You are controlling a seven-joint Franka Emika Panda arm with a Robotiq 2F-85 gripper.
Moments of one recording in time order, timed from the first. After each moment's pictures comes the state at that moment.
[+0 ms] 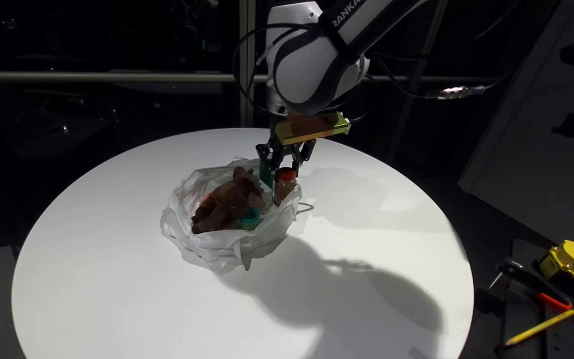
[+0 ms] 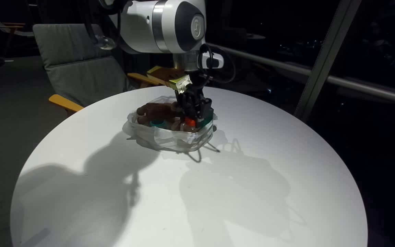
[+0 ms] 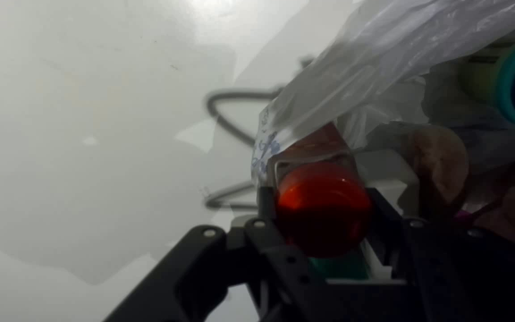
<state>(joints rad) 0.12 0.72 -0.09 -1.70 -0.12 2.45 0.51</state>
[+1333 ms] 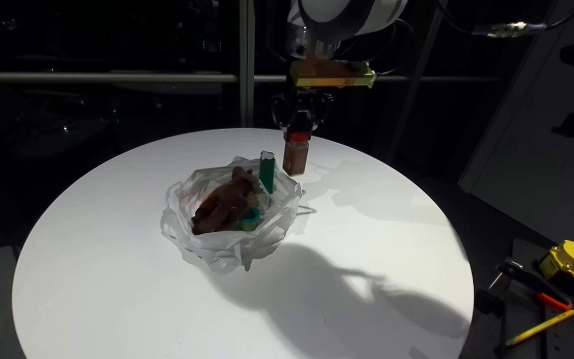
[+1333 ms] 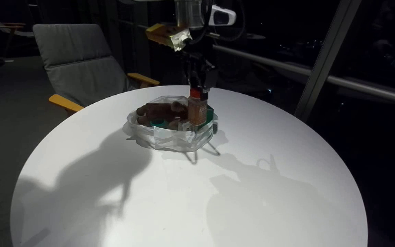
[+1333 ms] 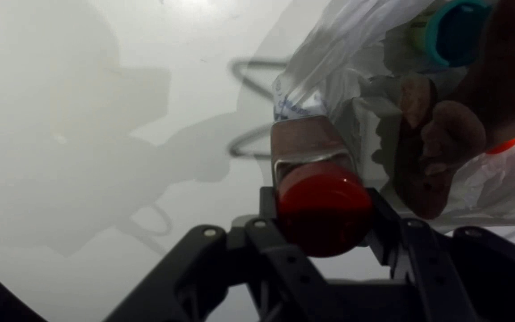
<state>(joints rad) 0.13 0.47 -0.14 -1.83 -0.07 2.41 0.57</state>
